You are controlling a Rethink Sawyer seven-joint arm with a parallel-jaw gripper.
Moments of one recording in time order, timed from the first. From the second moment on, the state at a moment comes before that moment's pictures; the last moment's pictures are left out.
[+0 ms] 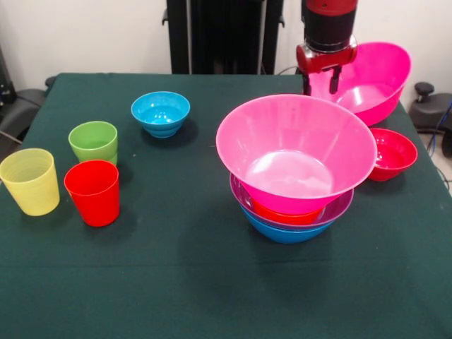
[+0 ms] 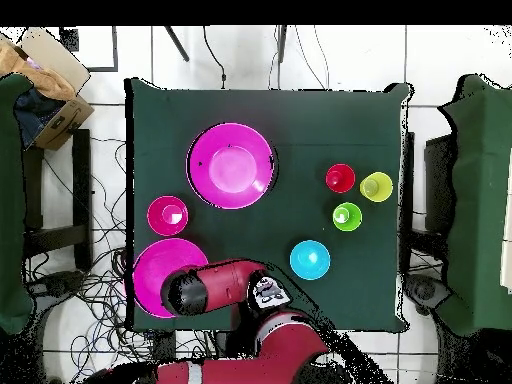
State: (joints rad) arm -0.16 -0.57 0.18 2.06 -0.27 0.19 1.71
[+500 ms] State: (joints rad) arm -0.16 -0.58 0.14 2.06 -0.27 0.19 1.71
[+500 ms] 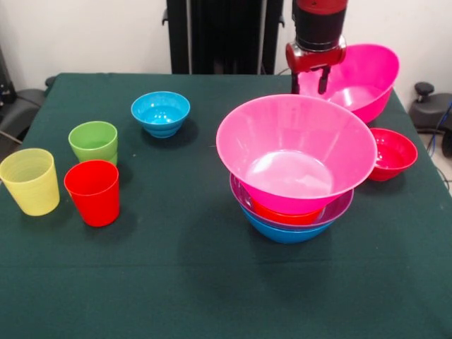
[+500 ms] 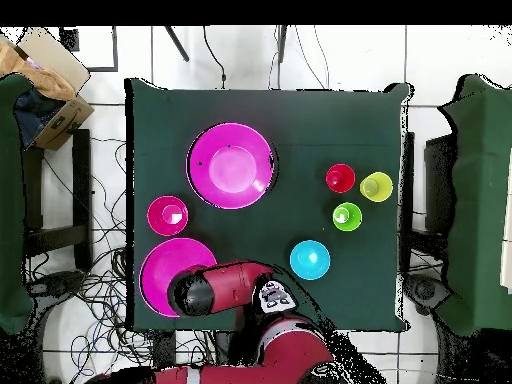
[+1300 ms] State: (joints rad) arm -0.08 -0.66 0.05 2.04 -0.27 0.19 1.71
